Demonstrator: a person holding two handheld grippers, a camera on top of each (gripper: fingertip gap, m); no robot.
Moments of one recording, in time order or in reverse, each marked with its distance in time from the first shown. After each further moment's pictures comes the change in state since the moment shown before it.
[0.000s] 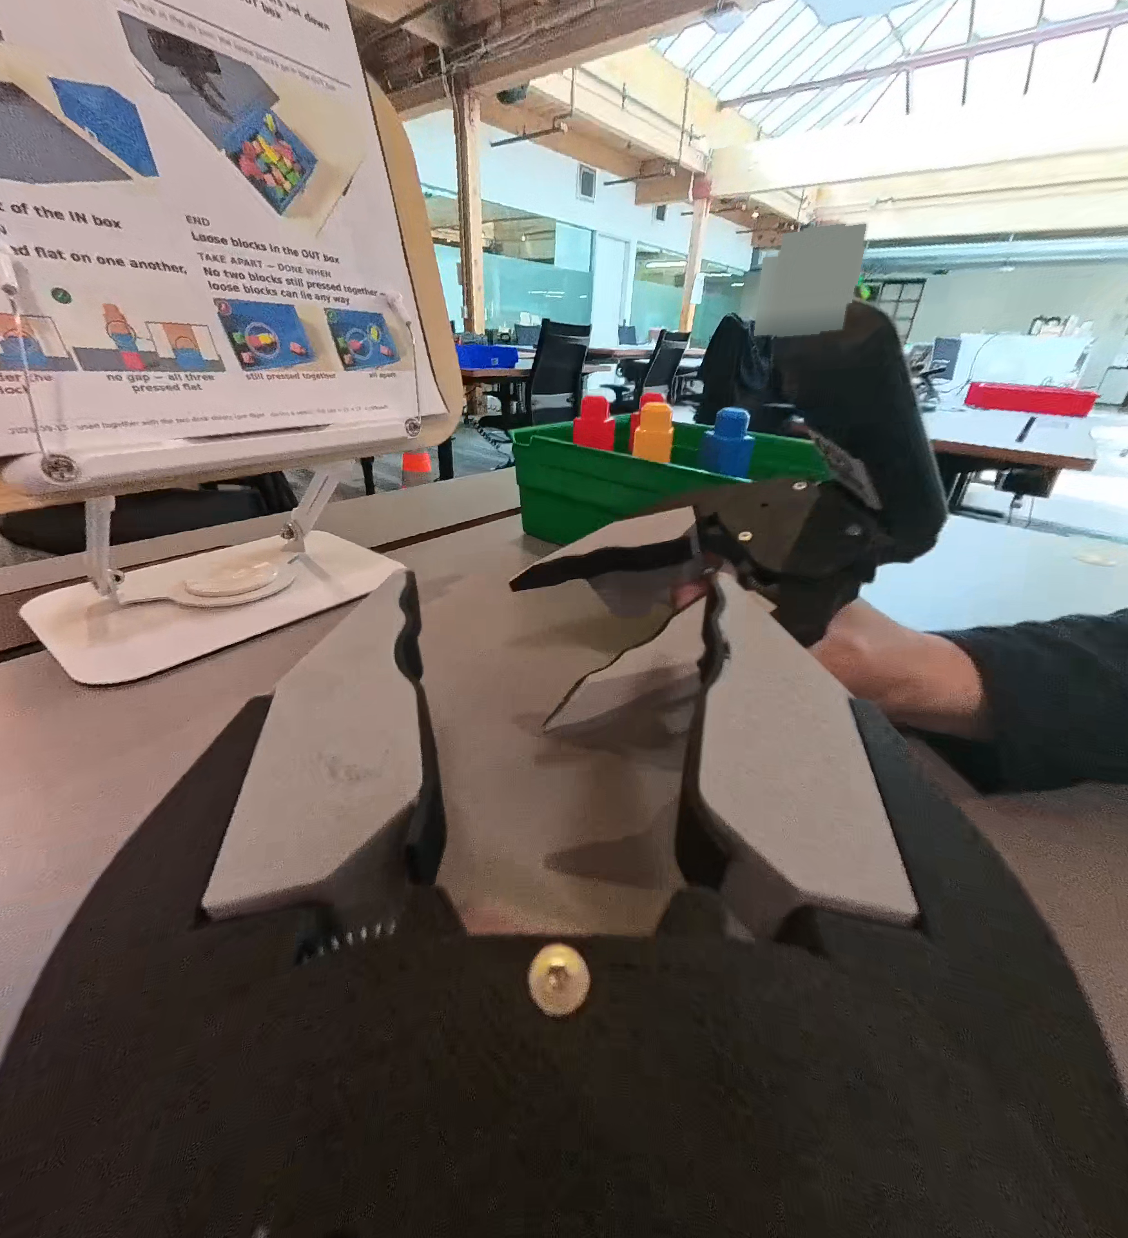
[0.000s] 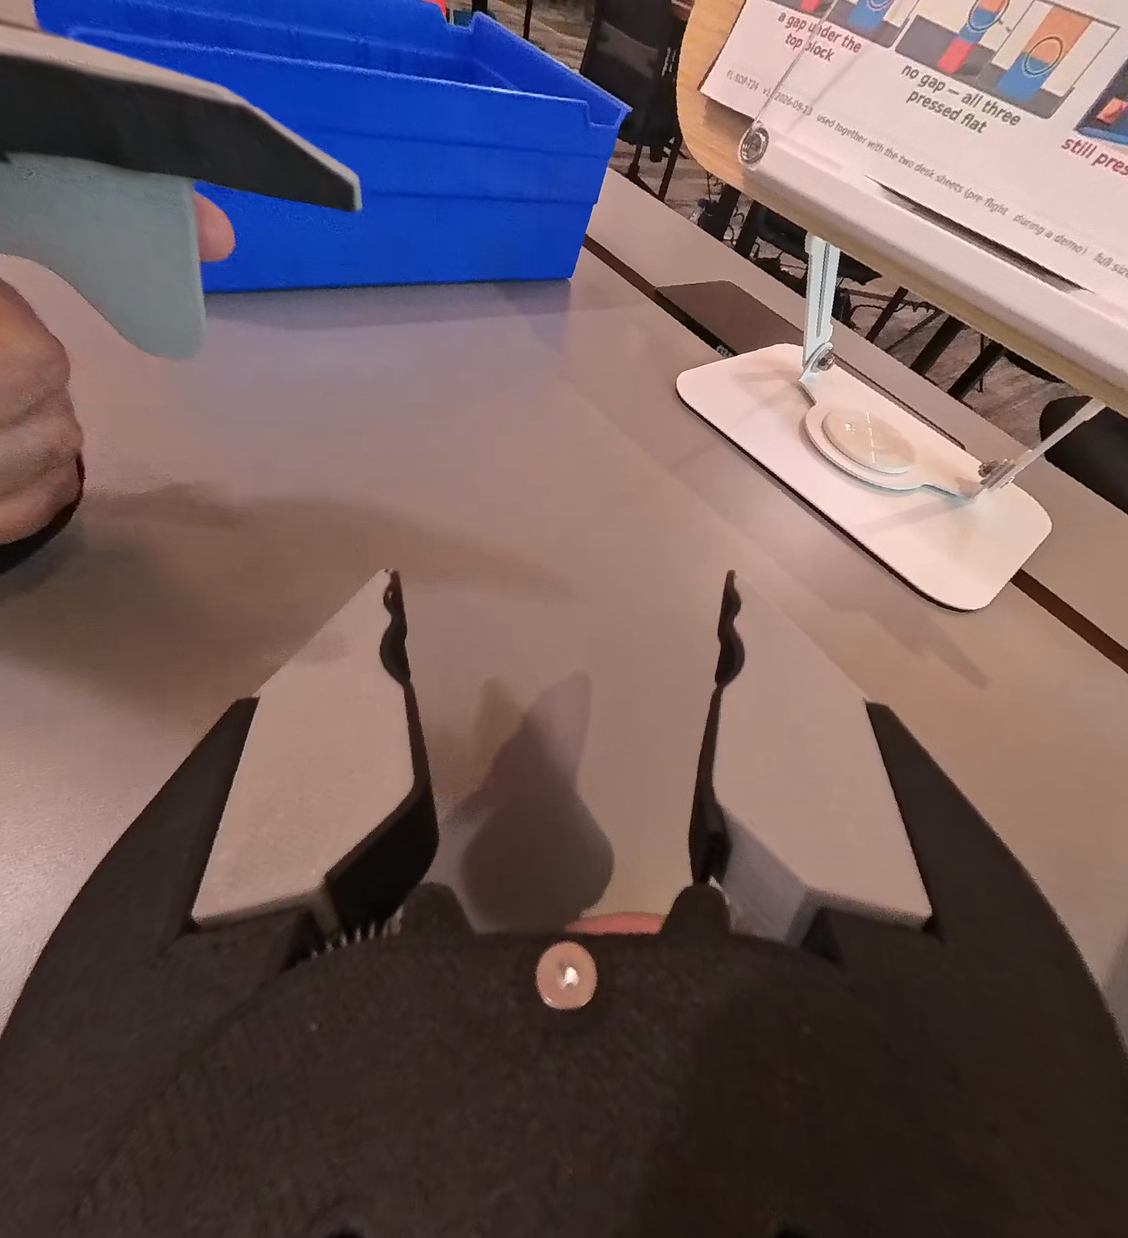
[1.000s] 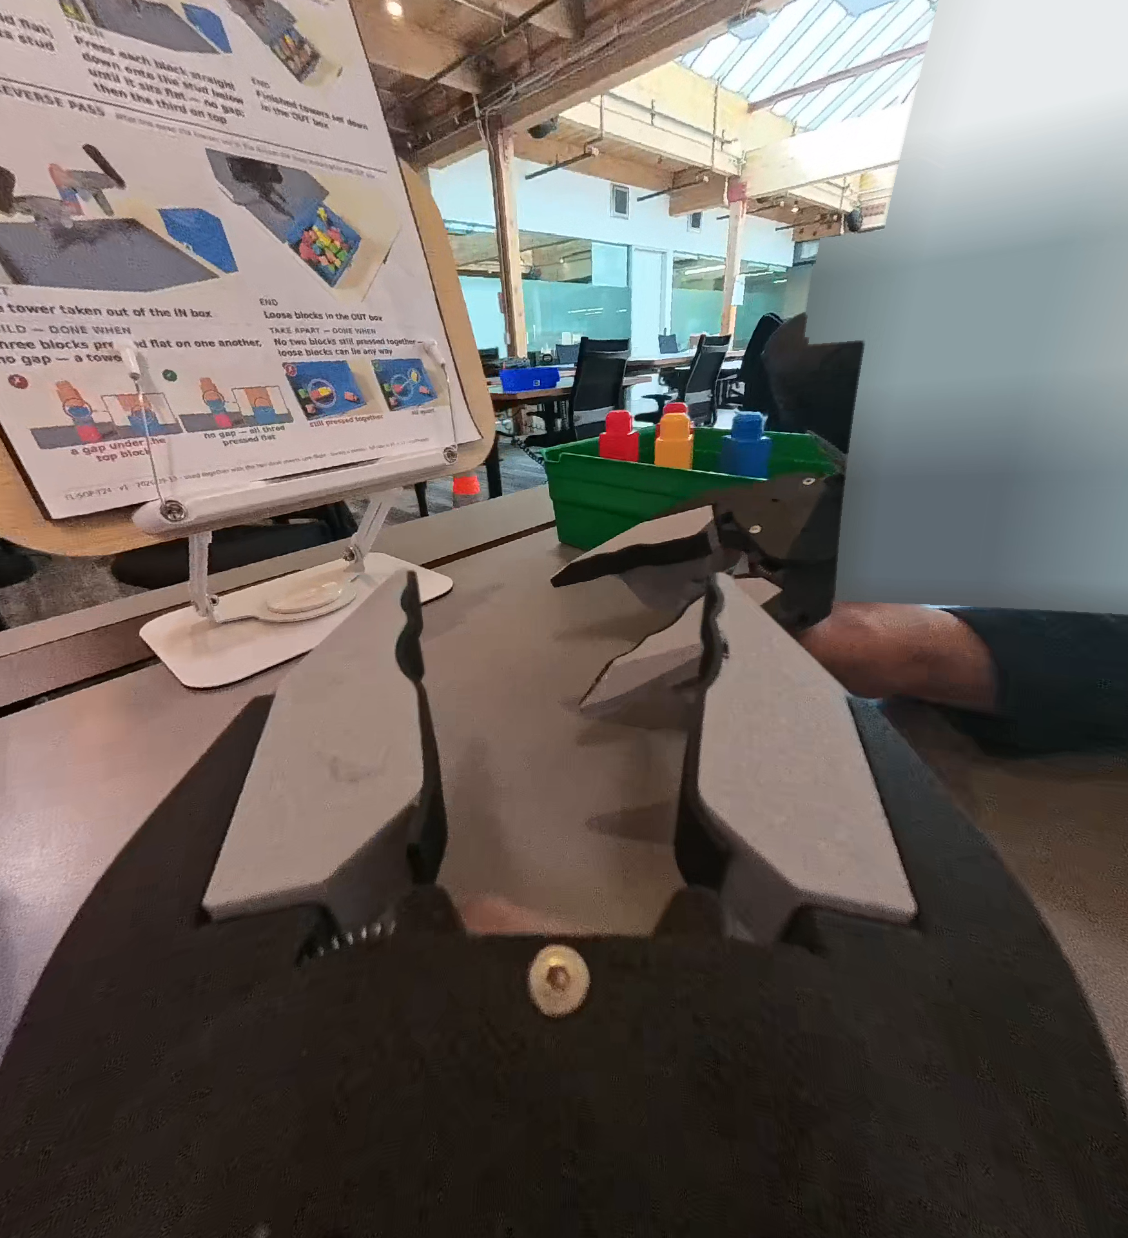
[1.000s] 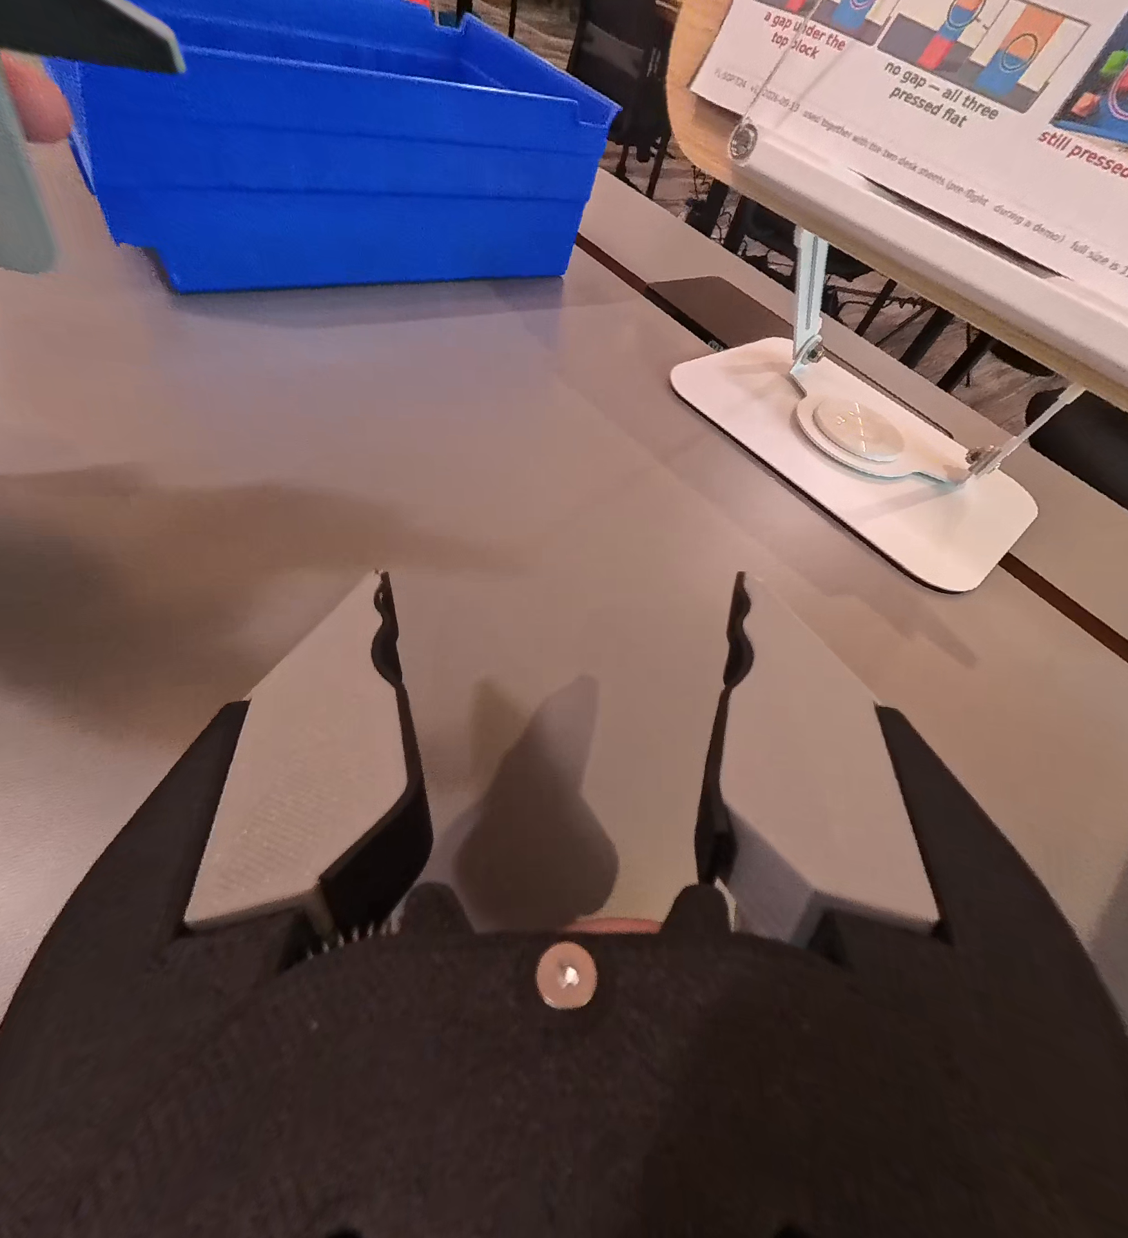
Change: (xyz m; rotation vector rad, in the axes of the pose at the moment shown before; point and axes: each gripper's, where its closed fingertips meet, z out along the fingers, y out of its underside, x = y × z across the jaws) left arm 0.005 -0.012 -0.032 0.022 -0.063 0.096; right arm -0.003 0.002 -0.008 0.002 0.018 0.008
